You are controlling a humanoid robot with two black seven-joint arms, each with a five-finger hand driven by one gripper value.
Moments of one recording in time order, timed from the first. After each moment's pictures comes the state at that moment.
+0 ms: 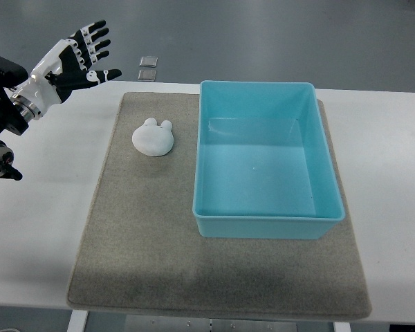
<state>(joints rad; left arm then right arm) -0.72 0.63 -0.63 -1.00 0.61 -0.16 -0.44 0.04 0.00 0.07 0.12 -0.12 0.05 0.11</state>
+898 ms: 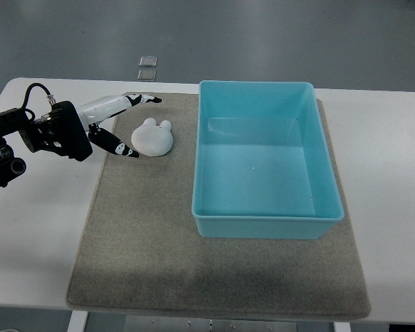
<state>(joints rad) -0.82 0.70 -0.40 -1.13 1.37 0.02 -0.41 0.04 0.00 0.07 0.12 -0.12 0.05 0.11</state>
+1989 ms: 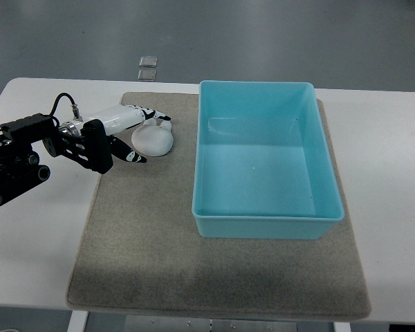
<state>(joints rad) -0.89 0.57 -0.26 -0.96 1.48 0.11 -0.40 0.04 0.00 0.07 0.12 -0.12 0.05 0.11</state>
